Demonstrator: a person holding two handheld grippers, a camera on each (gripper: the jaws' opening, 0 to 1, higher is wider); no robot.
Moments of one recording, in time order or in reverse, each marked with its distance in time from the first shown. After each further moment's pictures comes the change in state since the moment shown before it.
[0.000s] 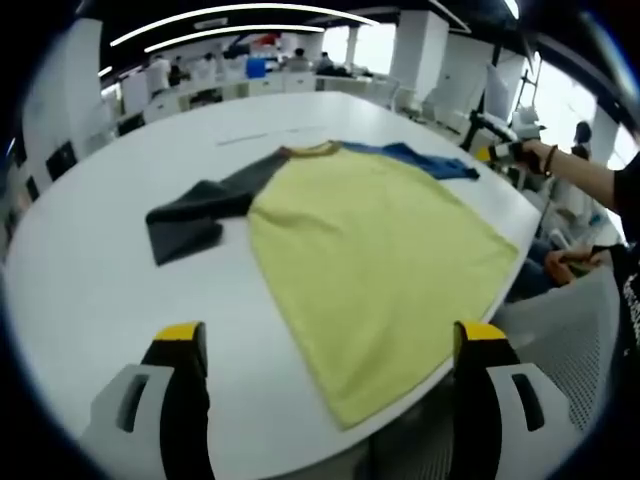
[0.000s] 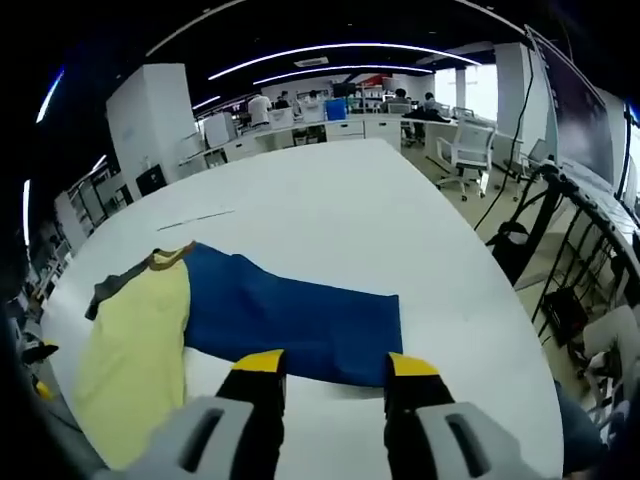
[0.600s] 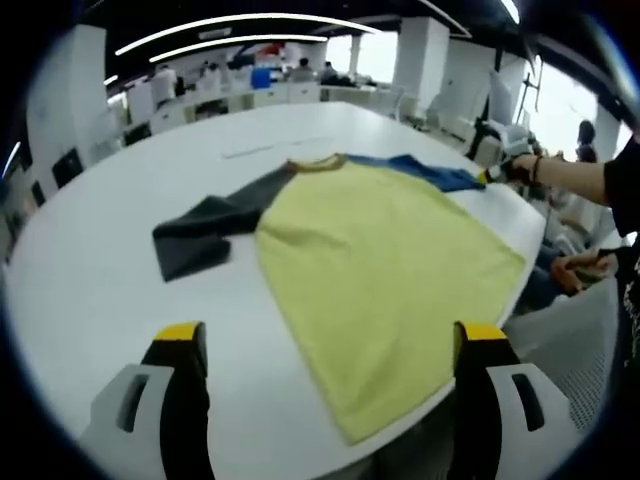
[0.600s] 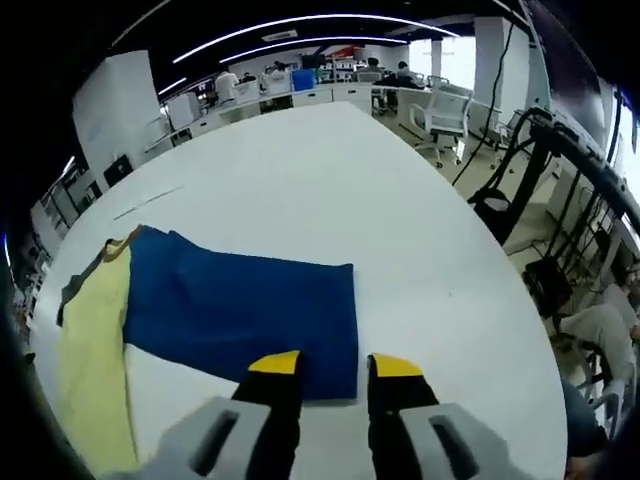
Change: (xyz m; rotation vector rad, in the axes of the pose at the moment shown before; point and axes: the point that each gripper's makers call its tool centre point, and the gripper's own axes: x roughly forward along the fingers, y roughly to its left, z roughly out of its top) left arm 0.003 0.007 0.016 0.002 -0.050 0.027; right arm 0.032 -0.031 -0.019 0.043 0.070 -0.079
